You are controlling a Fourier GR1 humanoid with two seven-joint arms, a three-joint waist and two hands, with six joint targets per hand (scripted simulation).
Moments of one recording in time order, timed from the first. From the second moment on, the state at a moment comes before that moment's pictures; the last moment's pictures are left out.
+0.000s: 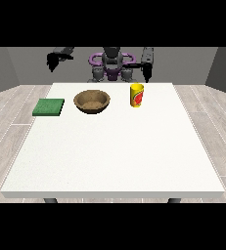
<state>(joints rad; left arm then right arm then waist) -0.11 0.03 -0.04 -1.40 -0.02 0.17 -0.38 0.08 -0.16 -0.22 -1.59 -0.26 0.30 -0.23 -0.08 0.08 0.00</state>
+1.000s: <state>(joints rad) -0.34 0.02 0.12 -0.82 -0.08 0.37 -0.79 -0.01 -0.29 -0.34 -1.45 -0.35 0.48 -0.33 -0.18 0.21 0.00</state>
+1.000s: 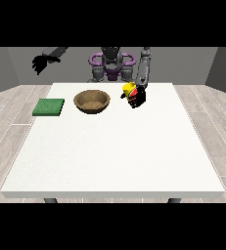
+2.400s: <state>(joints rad) -0.82 0.05 -0.42 -0.50 -1.07 0.57 0.30 -0.10 -0.39 -0.38 -1.20 -0.37 0.42 -0.10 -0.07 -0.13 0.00</state>
